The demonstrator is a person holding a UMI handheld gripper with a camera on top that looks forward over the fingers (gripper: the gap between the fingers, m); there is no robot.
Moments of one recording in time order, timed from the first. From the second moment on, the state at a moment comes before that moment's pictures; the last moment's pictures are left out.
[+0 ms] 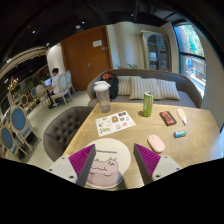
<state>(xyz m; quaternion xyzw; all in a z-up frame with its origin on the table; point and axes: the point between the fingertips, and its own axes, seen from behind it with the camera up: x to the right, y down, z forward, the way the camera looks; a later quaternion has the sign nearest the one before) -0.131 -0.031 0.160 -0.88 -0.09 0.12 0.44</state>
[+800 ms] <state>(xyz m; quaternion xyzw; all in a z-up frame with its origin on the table) 0.040 0.098 -0.013 -0.89 -0.06 0.04 0.44</state>
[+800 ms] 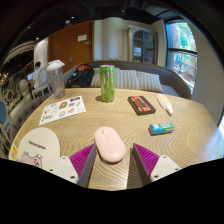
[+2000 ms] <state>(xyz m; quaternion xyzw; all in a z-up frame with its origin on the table) -0.175 0.001 -0.012 -0.90 -0.02 0.02 0.43</state>
